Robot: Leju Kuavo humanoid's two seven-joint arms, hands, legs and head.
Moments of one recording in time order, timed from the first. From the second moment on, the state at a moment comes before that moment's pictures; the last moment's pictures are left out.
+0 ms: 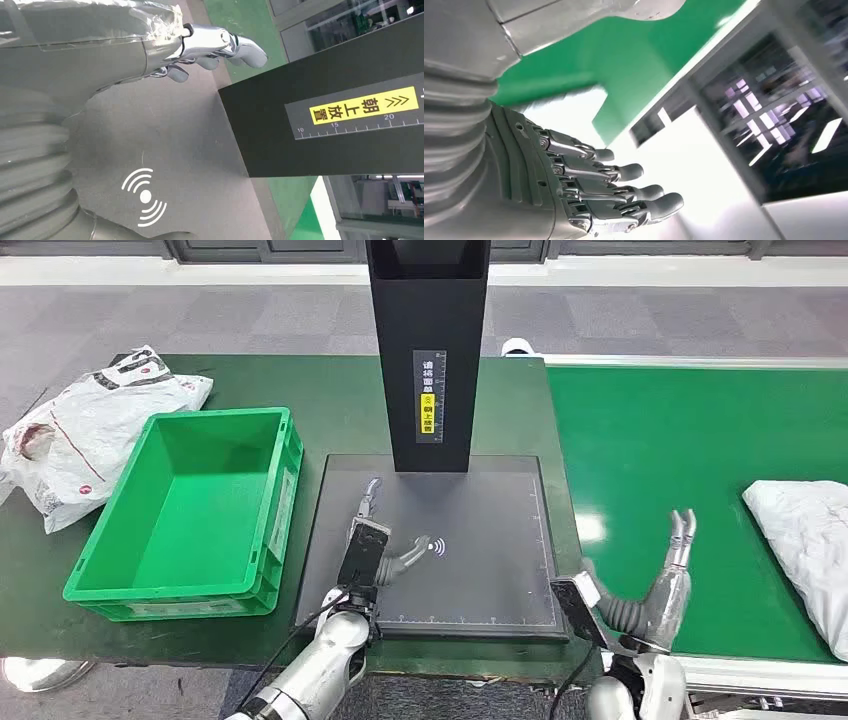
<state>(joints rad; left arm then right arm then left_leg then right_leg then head) -0.39 -0.30 -0.33 -0.74 -0.18 0.45 -0.62 -0.02 0.20 -0.11 -1.26 1.16 -0.70 -0.29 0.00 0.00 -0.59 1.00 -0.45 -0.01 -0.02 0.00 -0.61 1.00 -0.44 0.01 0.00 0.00</state>
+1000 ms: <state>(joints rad) -0.37 -0.27 -0.32 -0.75 -0.16 0.39 -0.65 -0.21 -0.05 -0.44 -0.63 1.57 -0.70 0.48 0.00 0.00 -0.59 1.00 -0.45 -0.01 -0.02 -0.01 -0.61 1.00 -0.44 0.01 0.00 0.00</state>
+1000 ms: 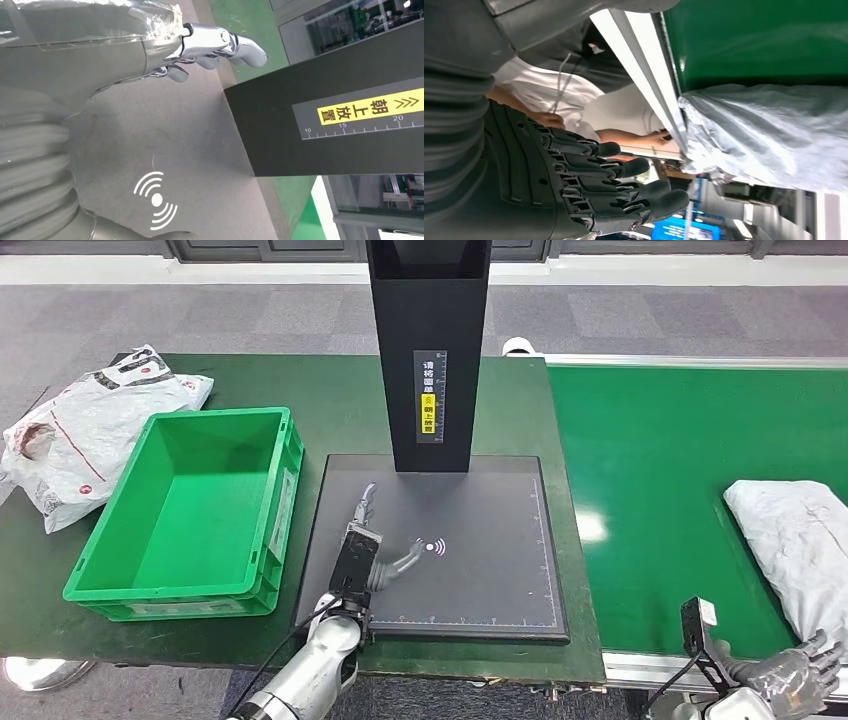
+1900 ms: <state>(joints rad) -0.34 -0.24 -0.31 -0.82 -0.20 0.42 -0.64 -0.30 -0.14 -0.36 -0.49 1.57 -0.69 0.51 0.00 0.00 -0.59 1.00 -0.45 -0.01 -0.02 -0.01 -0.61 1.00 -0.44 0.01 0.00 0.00</state>
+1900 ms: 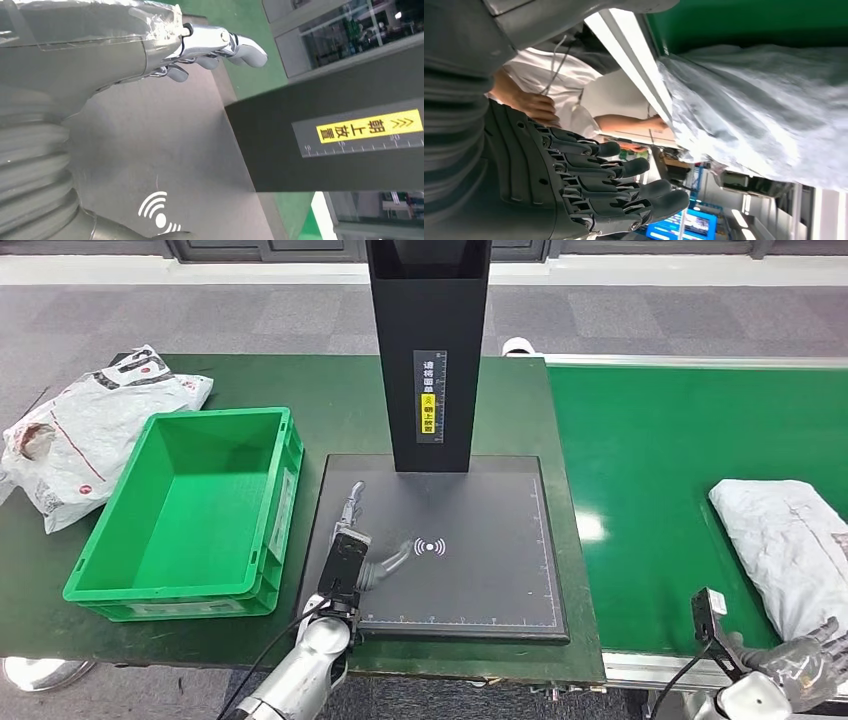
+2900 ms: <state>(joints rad) -0.36 -0.25 -0.30 -0.80 -0.15 0.38 -0.68 -0.41 -0.19 -0.35 -0.33 1.56 -0.62 0.48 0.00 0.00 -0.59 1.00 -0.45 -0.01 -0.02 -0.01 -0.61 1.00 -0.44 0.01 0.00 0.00</state>
